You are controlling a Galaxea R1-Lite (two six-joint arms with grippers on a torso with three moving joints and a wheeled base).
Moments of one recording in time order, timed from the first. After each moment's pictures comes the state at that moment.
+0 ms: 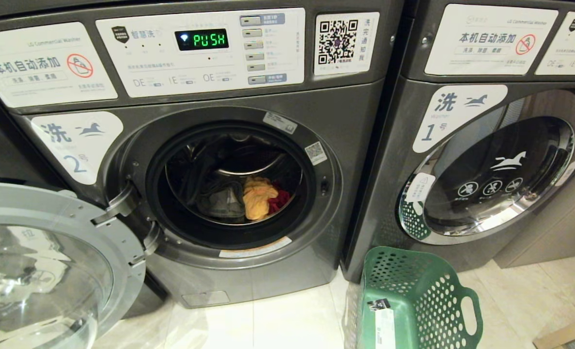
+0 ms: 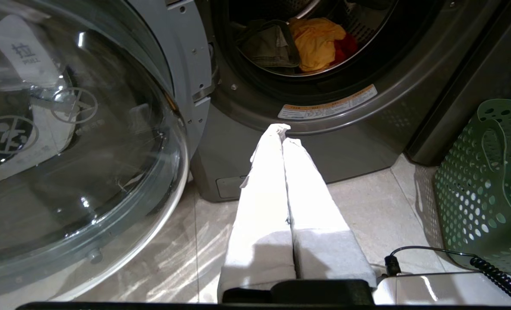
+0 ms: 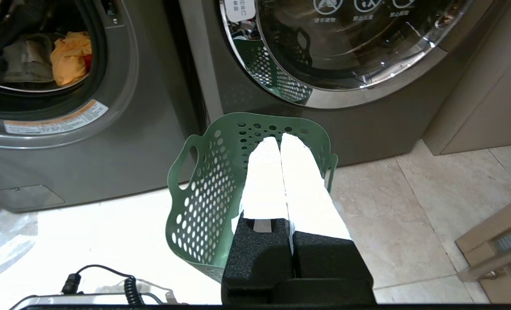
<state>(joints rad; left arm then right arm) -0.01 0.00 0.00 0.01 -0.01 0.05 0.00 0.00 0.00 0.00 -0.02 0.05</state>
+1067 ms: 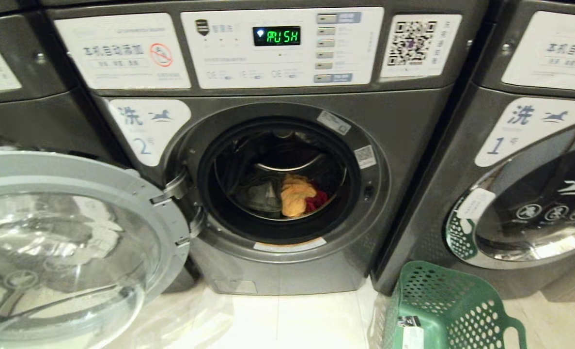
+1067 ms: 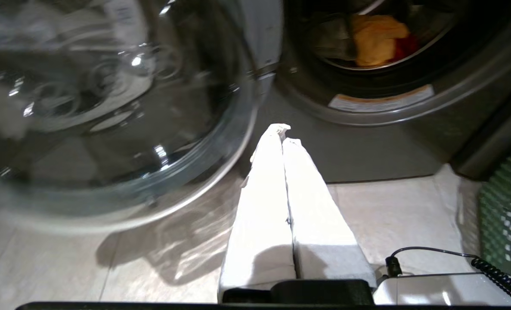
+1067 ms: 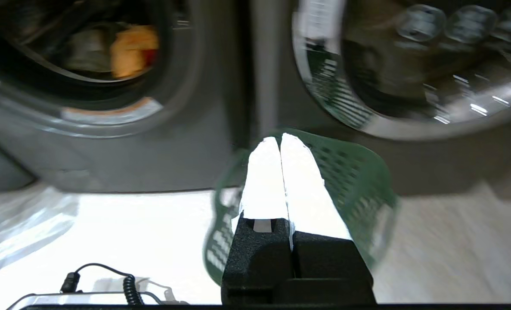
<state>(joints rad) -0.01 0.00 0.00 0.00 -0.01 0.05 0.00 0.00 0.00 0.00 -0.02 0.05</state>
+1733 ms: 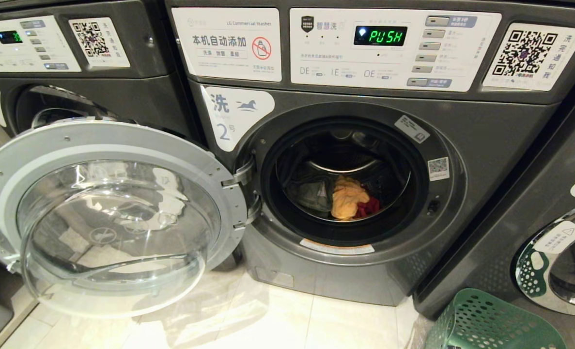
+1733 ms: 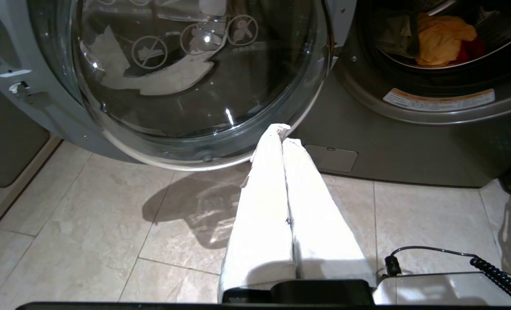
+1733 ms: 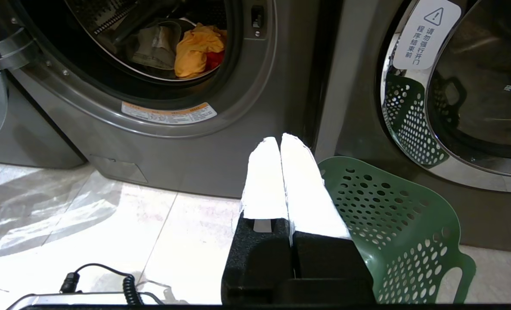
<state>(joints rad) -0.01 0.00 0.00 0.00 -0.01 0.05 0.00 0.00 0.00 0.00 -0.02 0.05</state>
